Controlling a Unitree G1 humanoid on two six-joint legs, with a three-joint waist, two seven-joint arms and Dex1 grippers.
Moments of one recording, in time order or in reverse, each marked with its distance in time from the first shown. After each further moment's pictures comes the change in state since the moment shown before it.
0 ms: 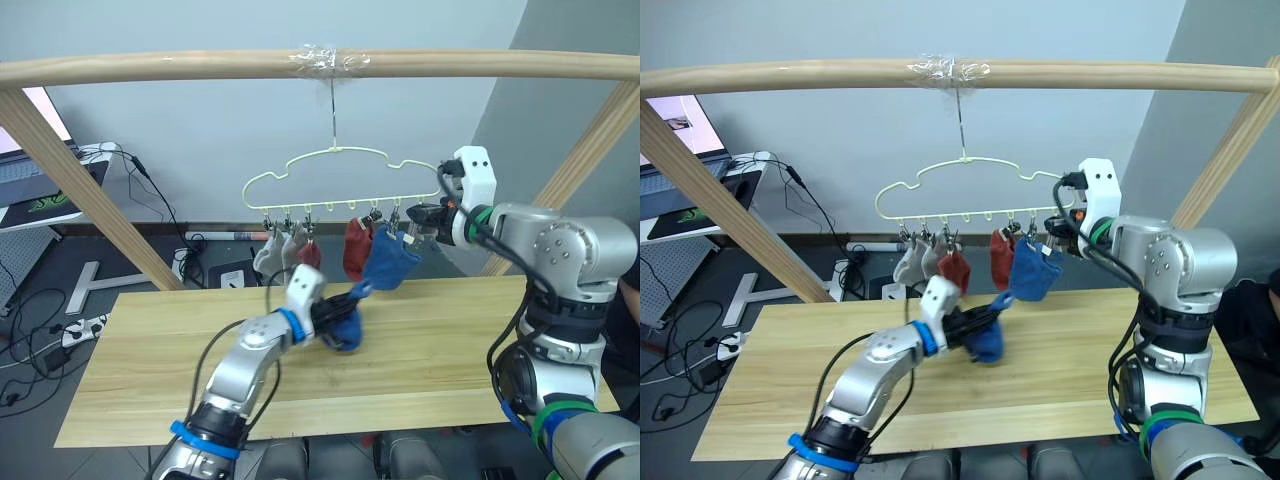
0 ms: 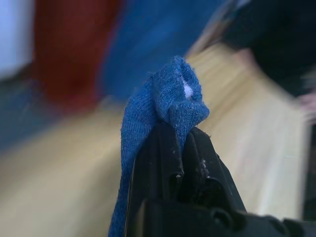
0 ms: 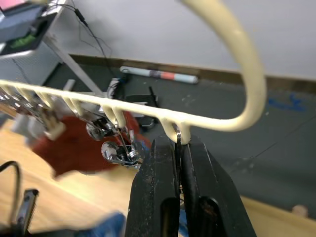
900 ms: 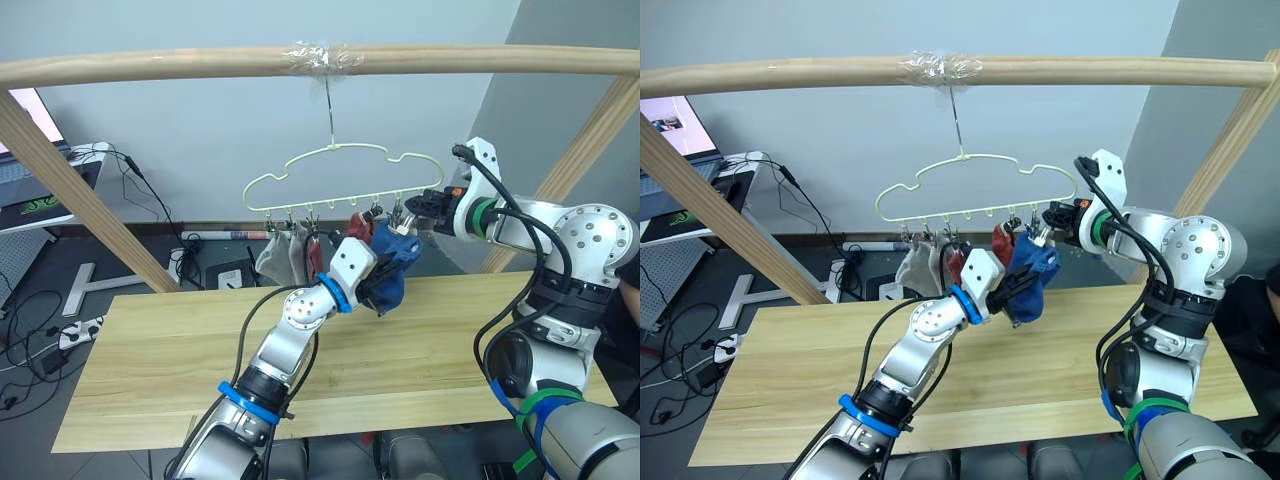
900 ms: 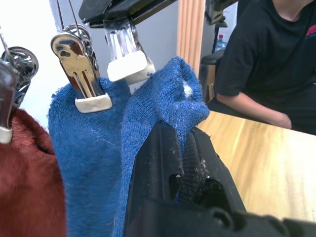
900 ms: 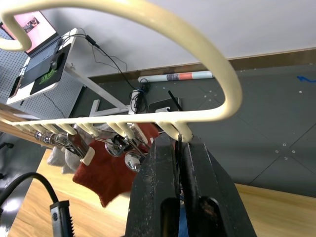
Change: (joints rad) left arm -0.174 -0.092 -0.056 0.292 0.221 -0.368 0.203; right arm -0.038 0.037 -0.153 0.119 0.316 0.000 -0.328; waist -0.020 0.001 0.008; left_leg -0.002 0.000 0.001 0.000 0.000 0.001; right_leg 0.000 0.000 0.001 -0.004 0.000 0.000
